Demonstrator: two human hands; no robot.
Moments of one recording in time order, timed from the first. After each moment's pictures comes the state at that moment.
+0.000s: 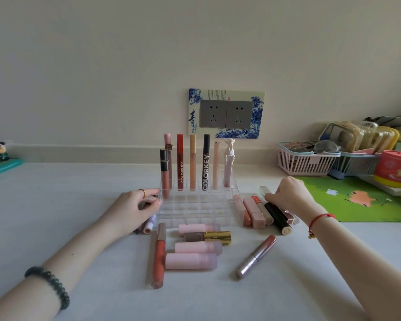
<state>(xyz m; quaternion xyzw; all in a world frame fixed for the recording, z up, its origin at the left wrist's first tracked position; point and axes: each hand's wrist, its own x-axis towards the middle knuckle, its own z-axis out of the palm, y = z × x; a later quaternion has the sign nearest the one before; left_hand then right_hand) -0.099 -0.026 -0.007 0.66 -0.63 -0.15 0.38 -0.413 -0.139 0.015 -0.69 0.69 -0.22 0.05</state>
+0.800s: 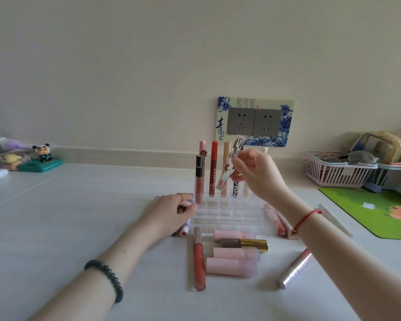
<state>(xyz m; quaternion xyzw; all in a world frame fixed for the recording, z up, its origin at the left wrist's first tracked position) -0.095 -0.021 -0.003 0.67 -0.66 -0.09 0.32 -0.287 -0.083 0.063 -0.76 0.35 -0.48 0.25</state>
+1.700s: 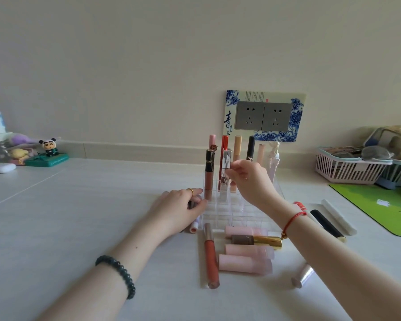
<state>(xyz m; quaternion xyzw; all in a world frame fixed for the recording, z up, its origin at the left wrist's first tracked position) -0.096 -0.019 -0.002 0.65 -0.69 -0.09 0.31 -0.256 -0.093 0.036 -0.79 0.40 -0.43 0.18</state>
